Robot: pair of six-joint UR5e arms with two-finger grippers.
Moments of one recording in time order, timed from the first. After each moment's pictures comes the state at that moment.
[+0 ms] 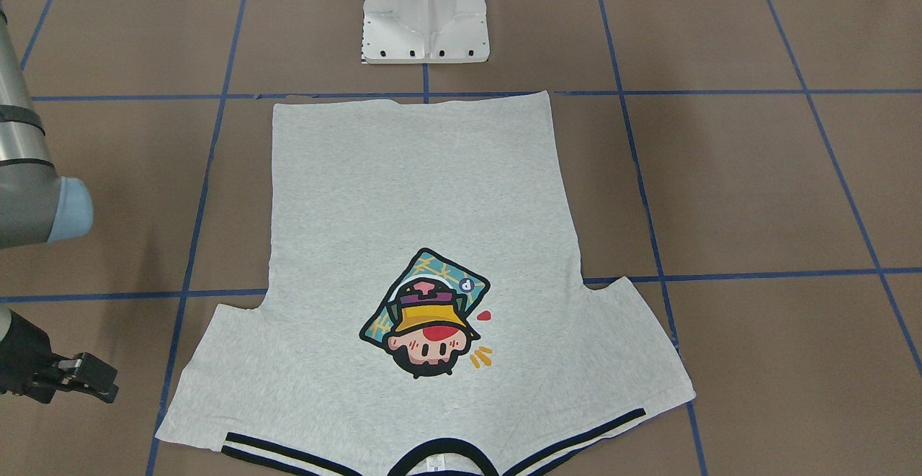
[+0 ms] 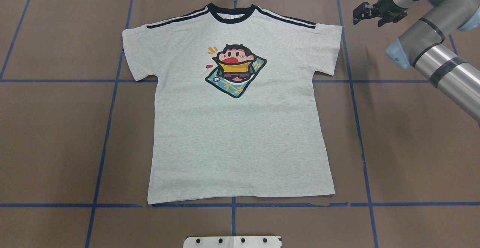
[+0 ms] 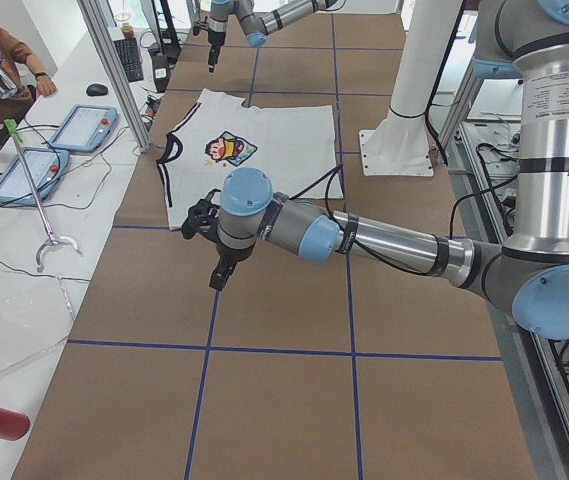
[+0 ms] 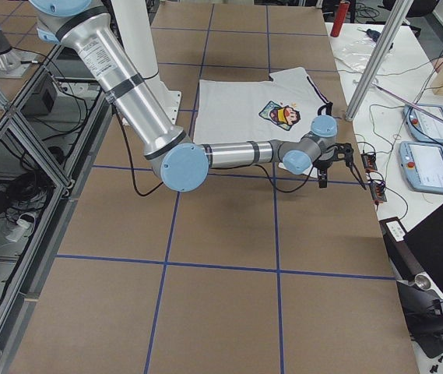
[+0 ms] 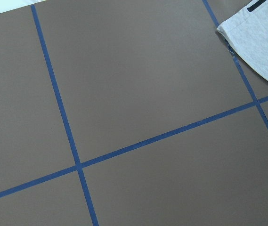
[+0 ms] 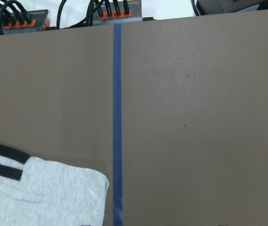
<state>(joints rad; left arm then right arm) -1.55 -1.52 -1.84 -1.77 -2.44 0.02 1.09 -0.91 0.95 -0.86 2.10 0.88</state>
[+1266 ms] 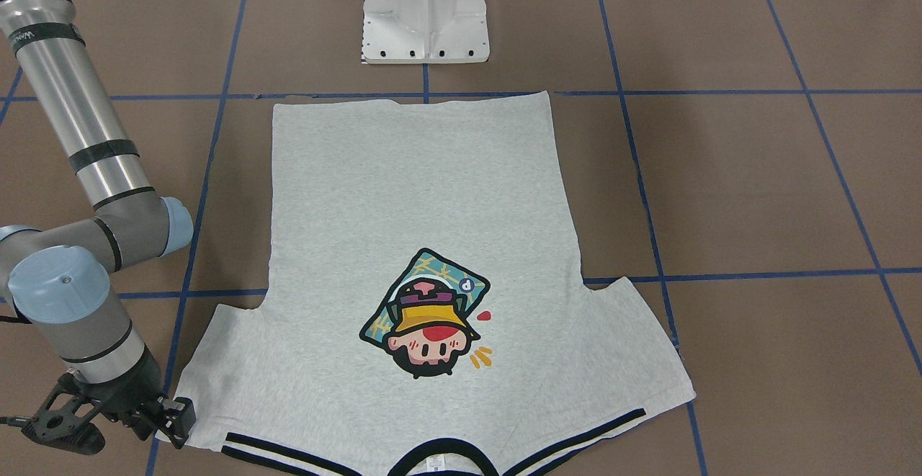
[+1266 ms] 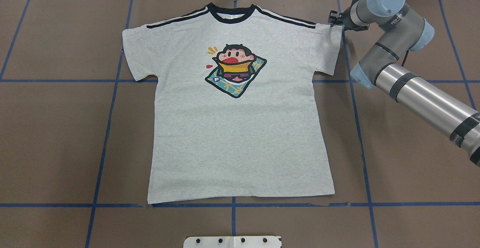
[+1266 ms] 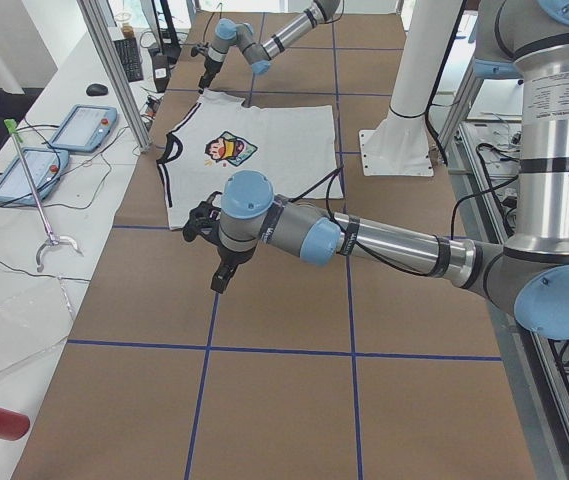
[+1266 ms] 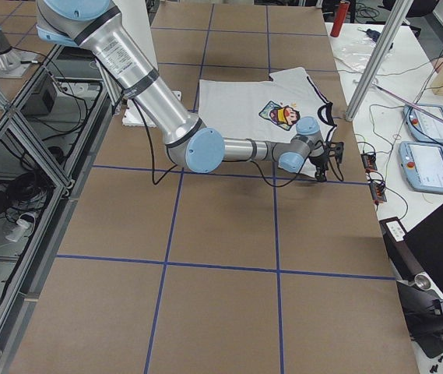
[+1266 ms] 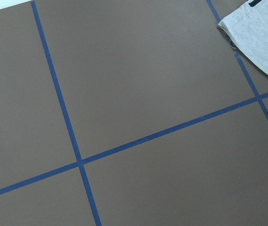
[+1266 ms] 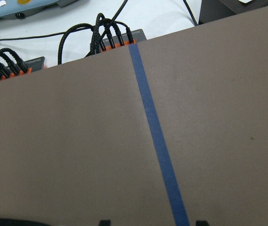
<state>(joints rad) -1.55 -1.52 -1.84 -1.77 -2.44 0.03 0.96 -0.81 0.76 -0.65 1.81 1.20</state>
